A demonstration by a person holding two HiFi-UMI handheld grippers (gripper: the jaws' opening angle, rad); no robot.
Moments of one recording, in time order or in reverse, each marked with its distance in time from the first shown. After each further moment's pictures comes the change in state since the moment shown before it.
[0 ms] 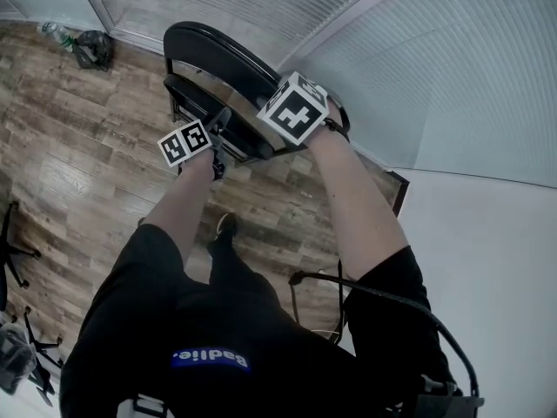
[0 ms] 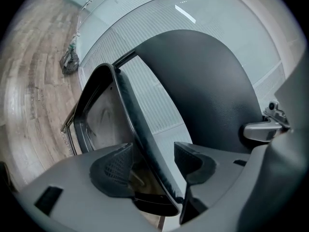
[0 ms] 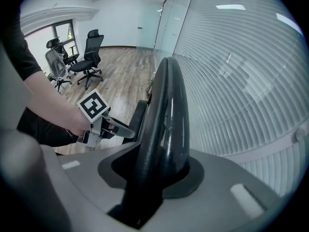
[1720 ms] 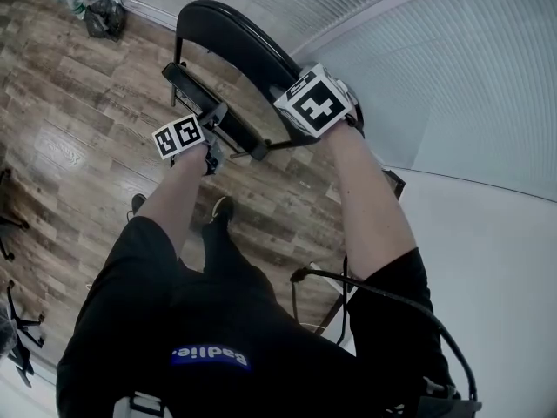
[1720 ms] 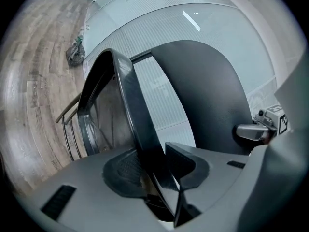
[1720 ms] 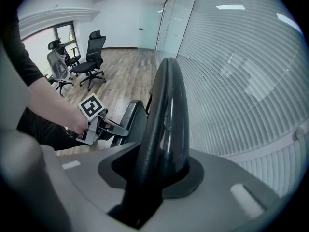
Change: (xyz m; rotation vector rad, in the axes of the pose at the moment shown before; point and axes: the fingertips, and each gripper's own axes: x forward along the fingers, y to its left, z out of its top) left arm -0.050 0.042 -0.025 -0.078 -0.007 -0.081; right arm 0.002 0.040 0.008 0.003 -0.017 0.025
